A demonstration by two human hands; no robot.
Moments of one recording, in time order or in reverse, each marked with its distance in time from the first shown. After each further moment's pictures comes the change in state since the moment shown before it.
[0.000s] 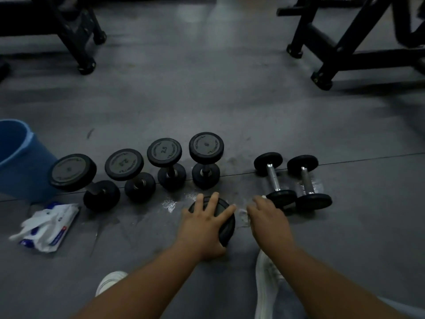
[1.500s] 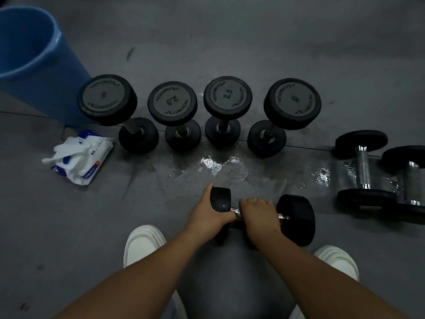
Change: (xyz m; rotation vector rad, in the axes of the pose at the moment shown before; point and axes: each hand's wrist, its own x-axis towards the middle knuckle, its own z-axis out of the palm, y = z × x) left_hand 0.001 -0.104 0.158 -1.393 0.112 -0.718; right_hand 0.061 -0.126 0.141 -0.145 -0.402 -0.221
